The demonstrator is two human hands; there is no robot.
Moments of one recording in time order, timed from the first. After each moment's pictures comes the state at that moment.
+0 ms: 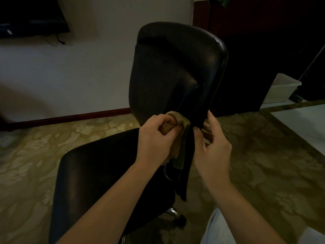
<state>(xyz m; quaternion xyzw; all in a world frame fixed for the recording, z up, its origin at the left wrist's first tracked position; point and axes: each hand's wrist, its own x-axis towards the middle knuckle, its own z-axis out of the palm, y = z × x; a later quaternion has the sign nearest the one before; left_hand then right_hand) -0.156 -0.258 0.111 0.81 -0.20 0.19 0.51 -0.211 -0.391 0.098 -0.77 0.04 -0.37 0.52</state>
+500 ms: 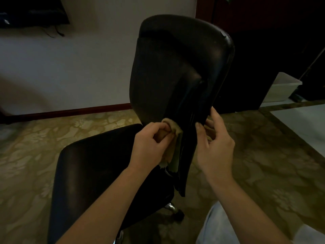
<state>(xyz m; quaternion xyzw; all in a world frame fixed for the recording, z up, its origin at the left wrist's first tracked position) -0.160 -0.237 0.084 0.83 -0.20 0.14 0.50 -0.212 -0.392 0.097 -0.77 0.04 -0.37 0.52</state>
